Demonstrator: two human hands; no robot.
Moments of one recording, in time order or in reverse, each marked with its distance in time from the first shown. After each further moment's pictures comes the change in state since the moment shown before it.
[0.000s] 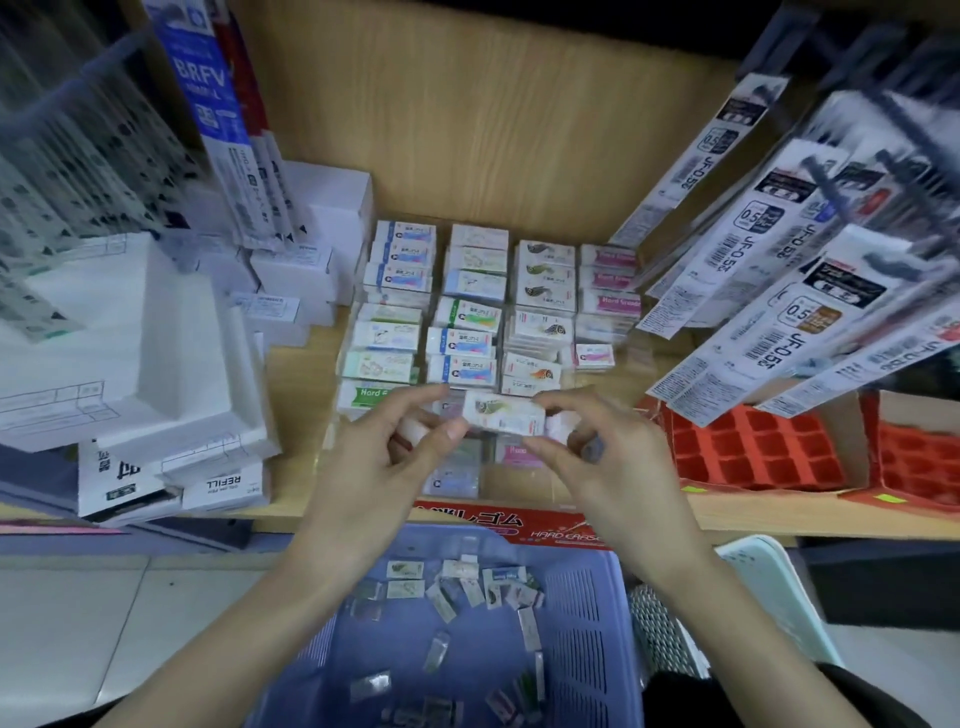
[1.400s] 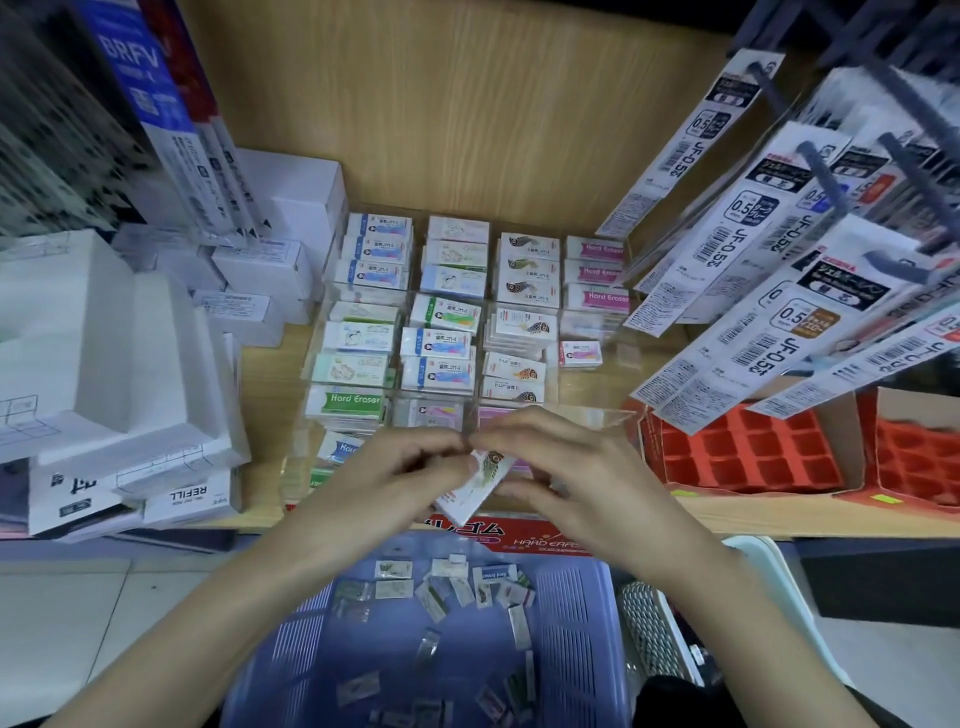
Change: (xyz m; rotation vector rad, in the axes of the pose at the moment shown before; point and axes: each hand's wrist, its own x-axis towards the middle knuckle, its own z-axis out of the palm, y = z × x) left_hand 0.016 0.006 0.012 -0.008 -0.372 -0.129; right_hand 0.010 0.021 -0.006 -0.133 -0.307 -0.452
